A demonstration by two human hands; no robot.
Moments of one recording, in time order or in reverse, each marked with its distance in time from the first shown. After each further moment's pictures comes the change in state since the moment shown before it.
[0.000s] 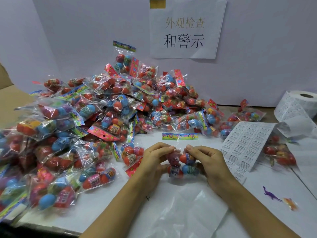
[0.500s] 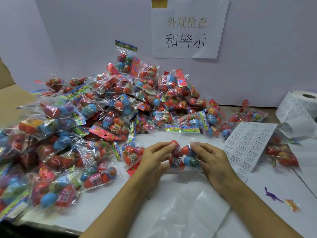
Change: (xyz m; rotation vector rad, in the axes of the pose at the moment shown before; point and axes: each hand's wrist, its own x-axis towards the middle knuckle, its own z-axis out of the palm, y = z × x) left_hand 0.000 -0.002 -0.003 -0.079 -0.015 0.036; right_hand 0.003 -0.003 -0.003 0.180 0.014 0.033
